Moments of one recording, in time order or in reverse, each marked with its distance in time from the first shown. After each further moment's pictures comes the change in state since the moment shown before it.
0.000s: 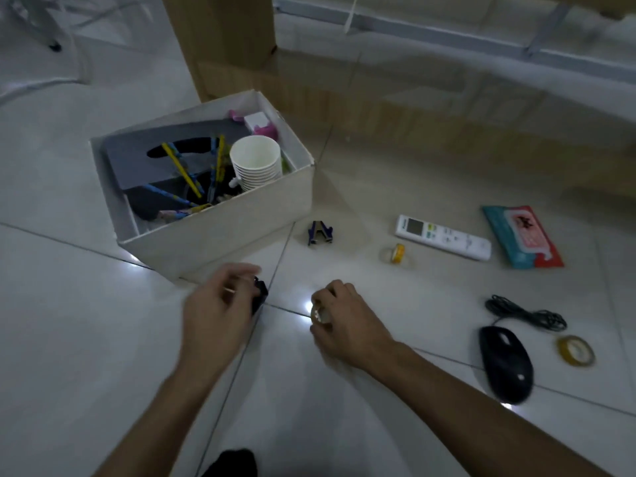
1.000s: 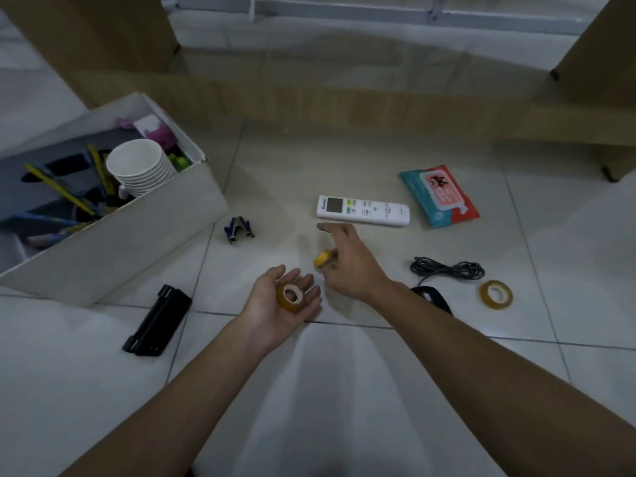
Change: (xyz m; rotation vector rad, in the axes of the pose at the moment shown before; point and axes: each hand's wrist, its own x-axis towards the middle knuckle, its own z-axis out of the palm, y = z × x) left_hand -0.018 0.036 0.172 -0.886 -0.564 -0.972; right_hand -0.022 0.116 -0.066 0.301 0.261 0.282
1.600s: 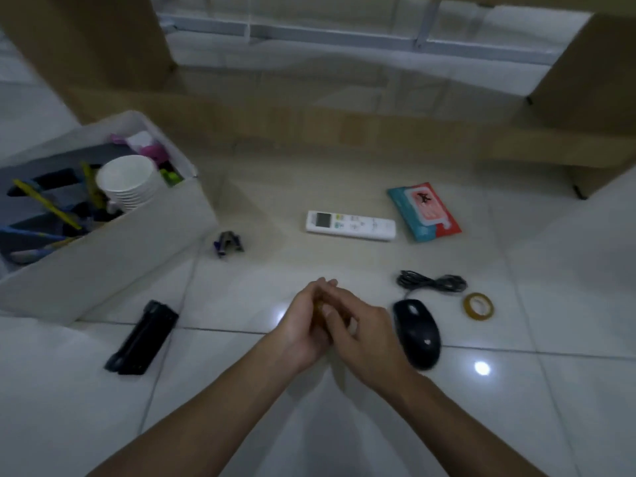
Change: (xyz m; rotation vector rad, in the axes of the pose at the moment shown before) left_hand 0.001 -0.026 0.030 -0.009 -0.172 -0.074; right_hand -0.100 -0.039 -0.008 0.309 0.088 -0.029
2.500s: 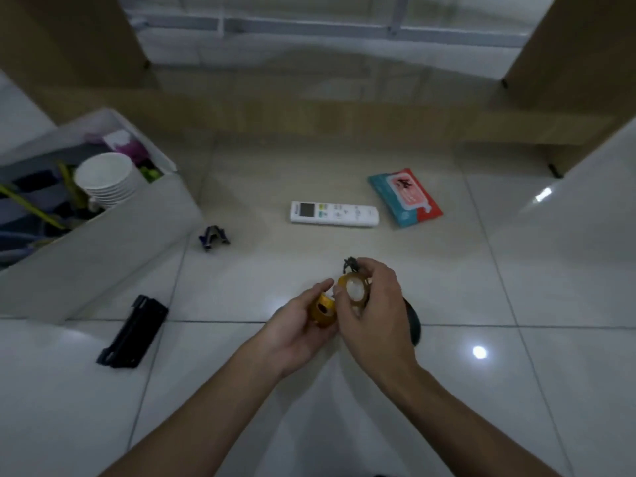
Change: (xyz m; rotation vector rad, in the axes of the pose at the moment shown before) left_hand -0.032 -0.036 0.024 0.150 -0.136 -0.050; right_hand -0.035 -0.007 -0.034 -0.144 0.409 0.199
